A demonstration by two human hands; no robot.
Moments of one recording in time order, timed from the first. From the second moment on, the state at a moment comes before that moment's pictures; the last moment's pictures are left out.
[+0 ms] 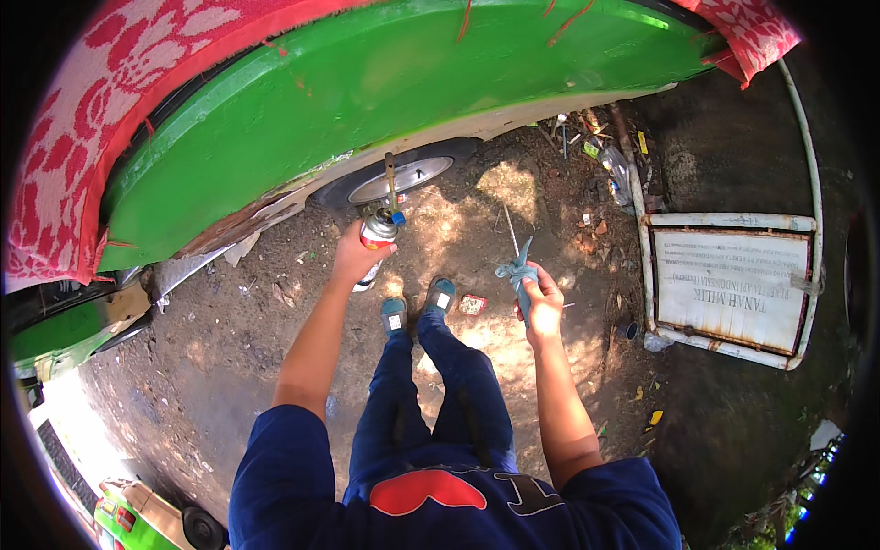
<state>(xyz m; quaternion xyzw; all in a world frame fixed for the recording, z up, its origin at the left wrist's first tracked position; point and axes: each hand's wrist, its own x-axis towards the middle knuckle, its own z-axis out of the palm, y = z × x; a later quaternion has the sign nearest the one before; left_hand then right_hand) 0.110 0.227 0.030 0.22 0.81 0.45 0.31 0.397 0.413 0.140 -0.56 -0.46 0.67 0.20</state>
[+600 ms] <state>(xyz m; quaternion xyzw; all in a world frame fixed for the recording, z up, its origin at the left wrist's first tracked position) 0.130 0.249 0.045 0.17 0.84 0.43 0.29 0.343 0.464 0.140 -0.48 -0.49 0.73 0.09</state>
